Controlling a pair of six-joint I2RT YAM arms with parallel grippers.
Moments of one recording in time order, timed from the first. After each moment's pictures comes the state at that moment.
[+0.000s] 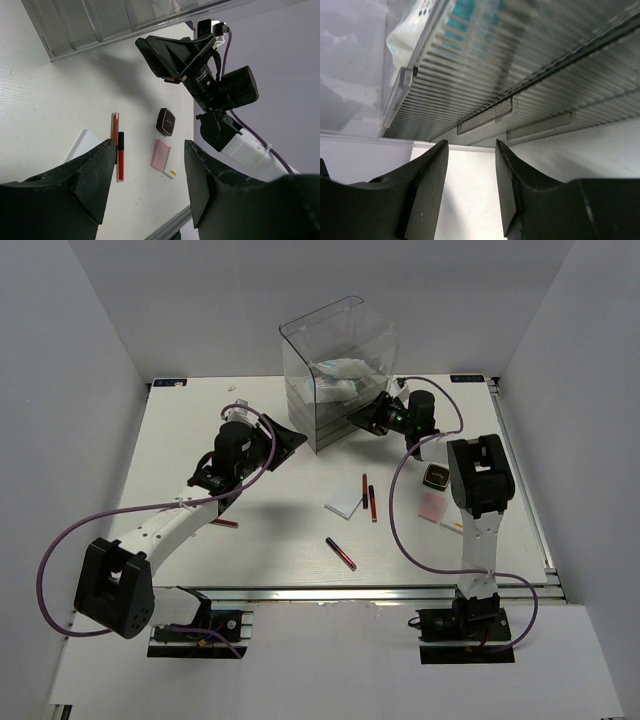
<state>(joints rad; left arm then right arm) -0.45 1.31 0.88 0.13 0.12 -1.05 0.23 2.19 1.35 0.61 -0.73 0.89</state>
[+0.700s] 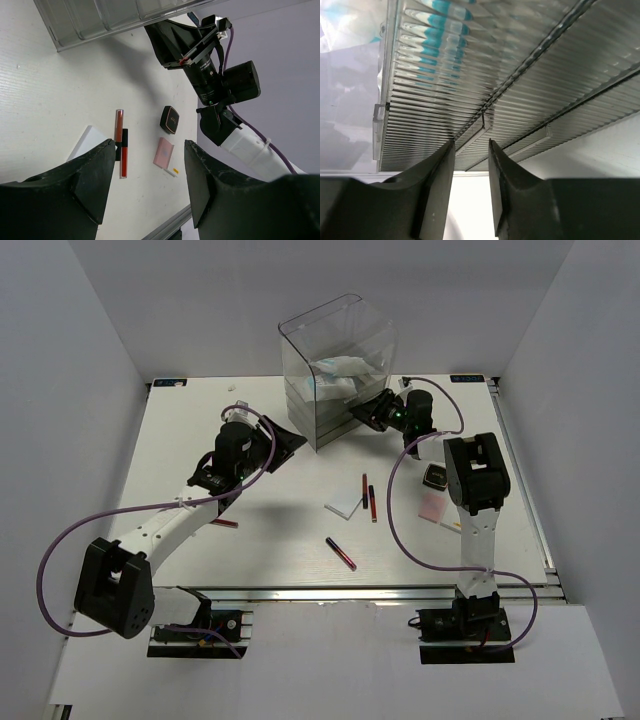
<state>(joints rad) -0.45 1.31 0.88 0.10 0.12 -1.05 0.23 2.24 1.40 0.65 -0.59 1.01</state>
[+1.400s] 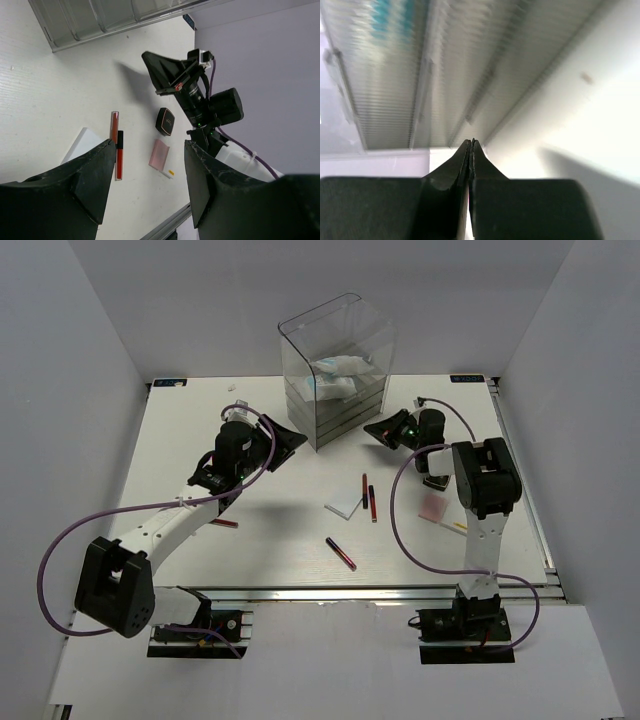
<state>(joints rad) -0.45 1.32 0.89 0.11 0.12 -1.07 0.19 2.18 1.18 0.78 -0.57 1.09</state>
